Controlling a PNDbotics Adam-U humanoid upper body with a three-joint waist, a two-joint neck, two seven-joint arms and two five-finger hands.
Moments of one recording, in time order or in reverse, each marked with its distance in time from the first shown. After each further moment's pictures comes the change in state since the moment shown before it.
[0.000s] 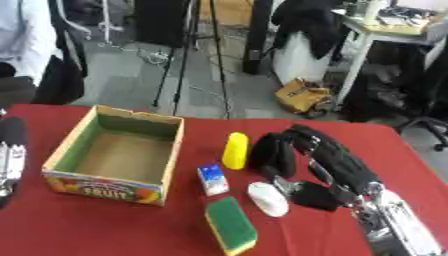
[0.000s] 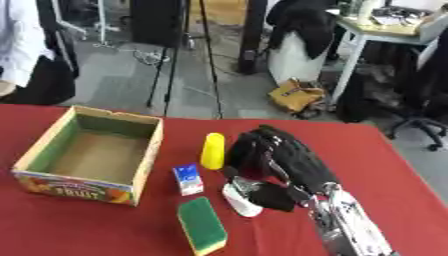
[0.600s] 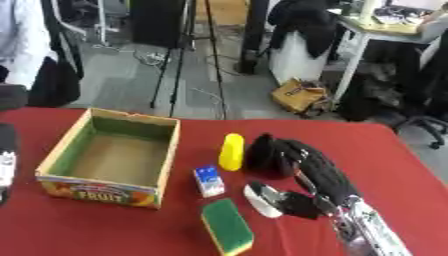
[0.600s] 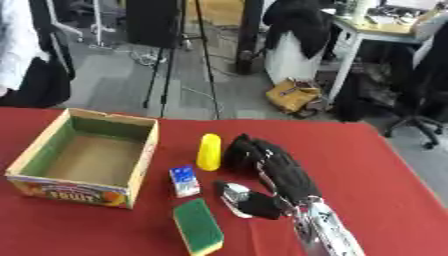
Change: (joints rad) left arm 0.001 -0.001 0.000 0.000 0.000 0.012 -0.015; right arm 0.000 0.049 -0.019 0.122 0.000 -0.001 -0.040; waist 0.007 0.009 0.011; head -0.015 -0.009
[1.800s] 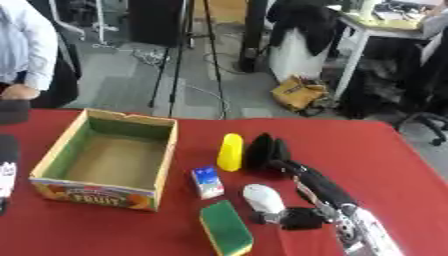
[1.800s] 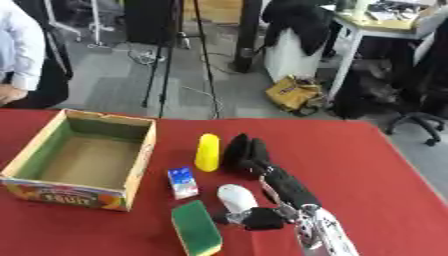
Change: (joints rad) left arm 0.008 -0.017 0.000 0.000 0.013 0.007 -0.021; right arm -0.004 0.045 -0.116 0.025 -0.057 0.026 0.177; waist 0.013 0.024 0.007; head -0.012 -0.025
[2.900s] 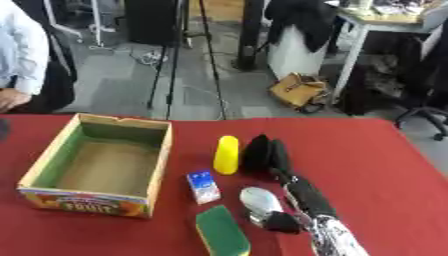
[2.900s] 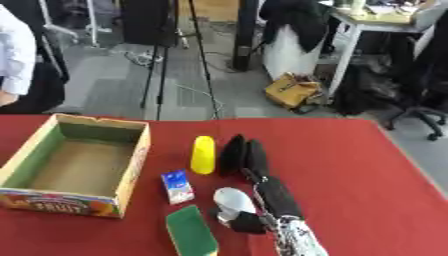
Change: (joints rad) left arm -0.008 -0.035 -0.008 0.000 0.030 -0.003 -0.027; right arm -0.052 0.034 -0.043 0.180 0.152 0.131 -0.180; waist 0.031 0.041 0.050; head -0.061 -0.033
